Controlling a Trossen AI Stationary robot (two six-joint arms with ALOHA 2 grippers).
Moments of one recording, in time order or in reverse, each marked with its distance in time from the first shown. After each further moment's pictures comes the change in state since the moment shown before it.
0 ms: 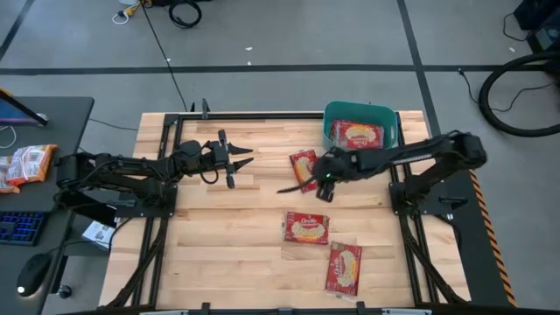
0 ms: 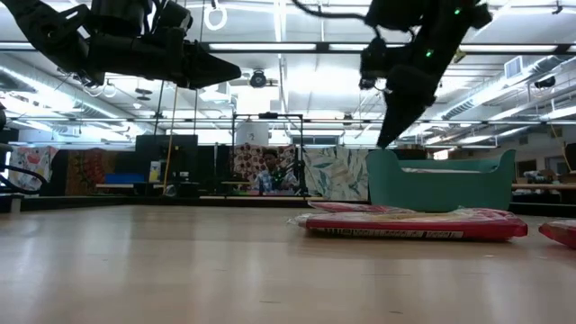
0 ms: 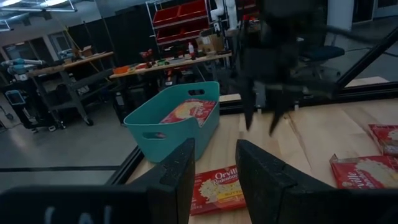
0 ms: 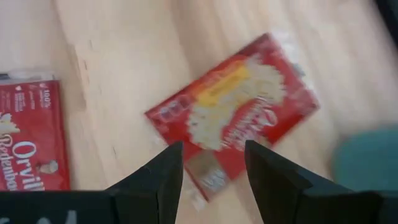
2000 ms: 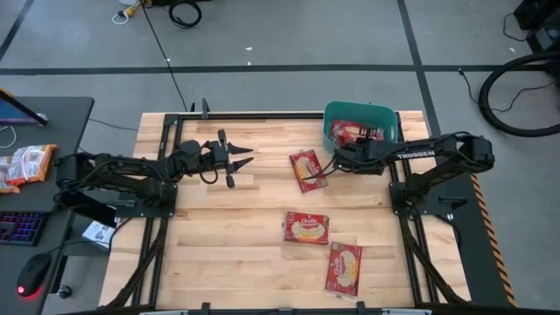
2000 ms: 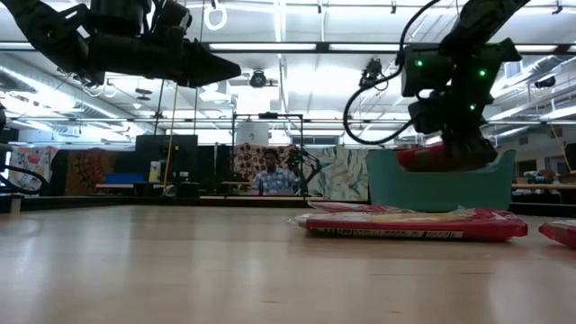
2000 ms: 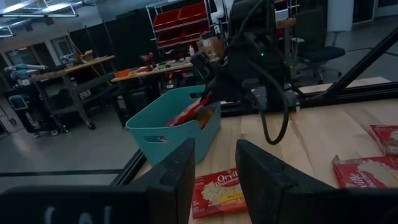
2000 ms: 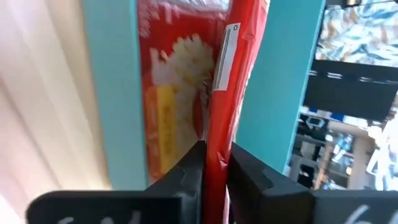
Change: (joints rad) left arm 0.000 -0.003 -0.001 0.009 0.000 0.016; right arm -0.218 -0.089 -0.214 -0.284 0.636 -0.331
